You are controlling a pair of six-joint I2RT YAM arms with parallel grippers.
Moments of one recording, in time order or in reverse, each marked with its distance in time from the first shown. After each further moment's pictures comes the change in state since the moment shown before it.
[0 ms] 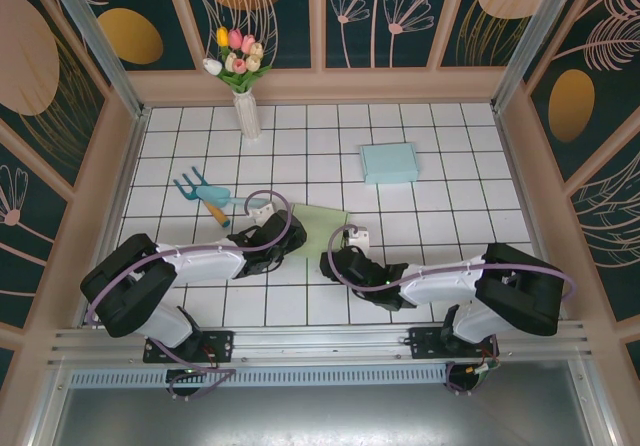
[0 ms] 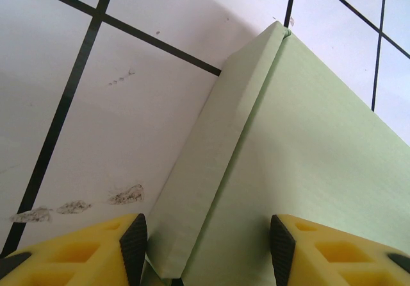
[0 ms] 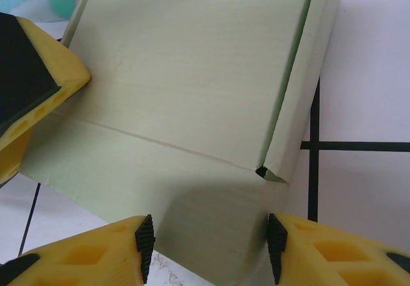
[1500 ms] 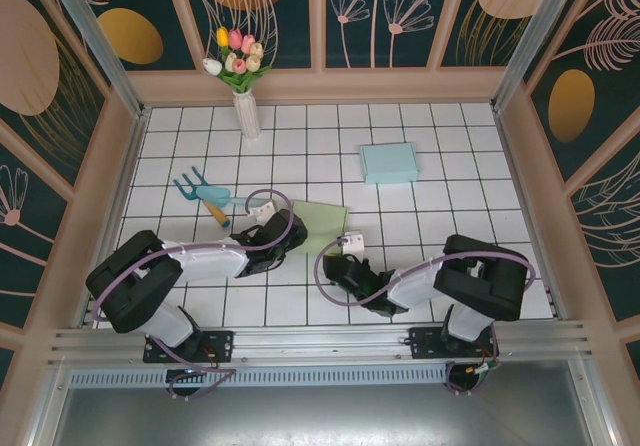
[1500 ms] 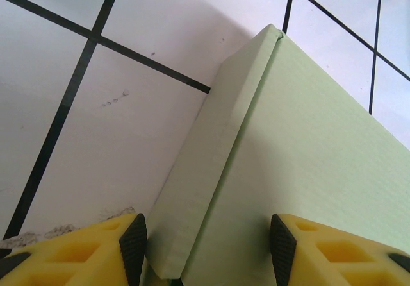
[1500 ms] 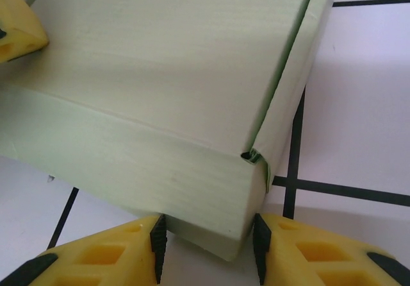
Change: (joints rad) left arm -0.001 0.032 0.008 0.039 -0.037 -0.003; right arm 0.019 0.211 -0.051 0.282 0.167 -0.216
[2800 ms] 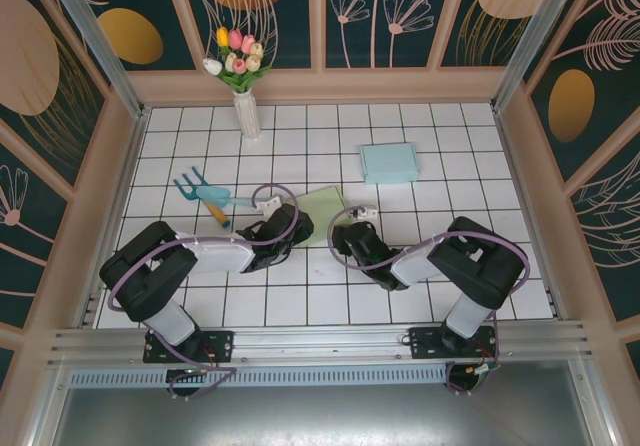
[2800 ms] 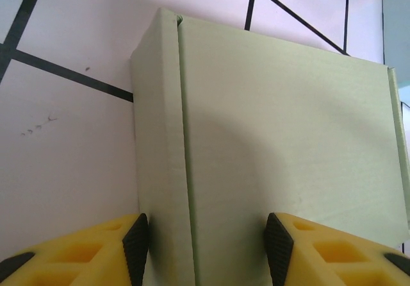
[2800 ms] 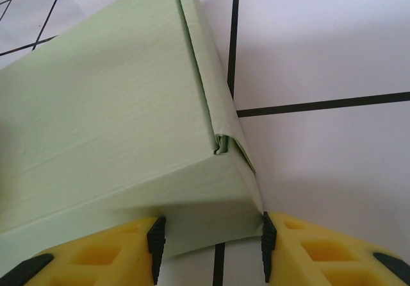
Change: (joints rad) left arm 0.017 0.085 0.028 0.129 0.063 0.046; right arm -0.299 0.050 0.040 0.121 -0.217 -0.028
